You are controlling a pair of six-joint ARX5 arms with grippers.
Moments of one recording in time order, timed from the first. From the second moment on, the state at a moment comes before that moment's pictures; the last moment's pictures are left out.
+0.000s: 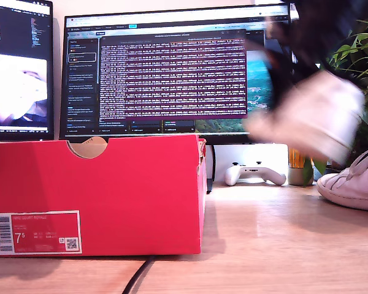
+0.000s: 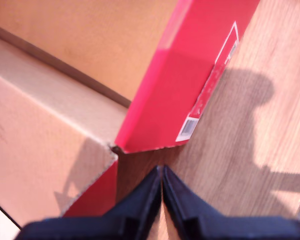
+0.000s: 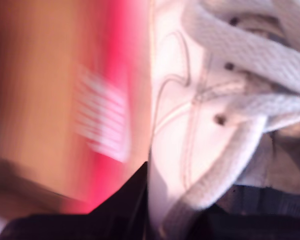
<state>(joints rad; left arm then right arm) -0.45 0.91 0.55 -0.61 0.00 0.74 0.40 1.54 1.32 -0.78 -0.22 0.36</state>
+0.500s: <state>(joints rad) -0.45 0.91 0.55 -0.61 0.00 0.74 0.66 1.53 1.33 -0.35 -0.28 0.72</state>
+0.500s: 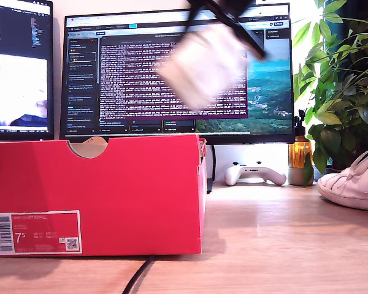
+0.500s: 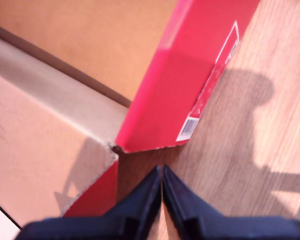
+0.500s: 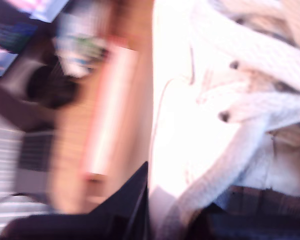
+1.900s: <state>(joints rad) -0.45 0.91 0.55 -0.60 -0.01 0.74 0.81 1.97 1.35 -0.04 -0.15 0.95</state>
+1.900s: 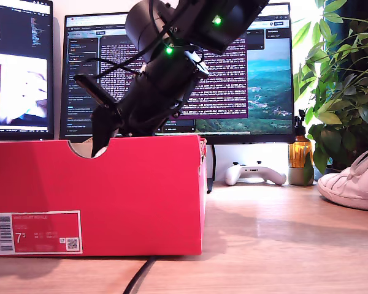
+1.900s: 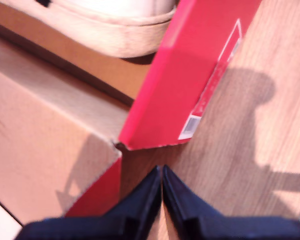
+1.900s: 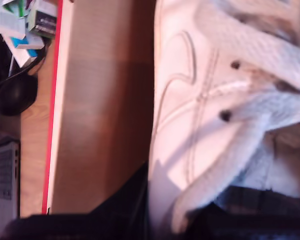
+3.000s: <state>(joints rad) -0.45 0.91 0.55 -0.60 -0.01 0.74 0.74 1.93 1.54 -0.25 -0.25 0.77</state>
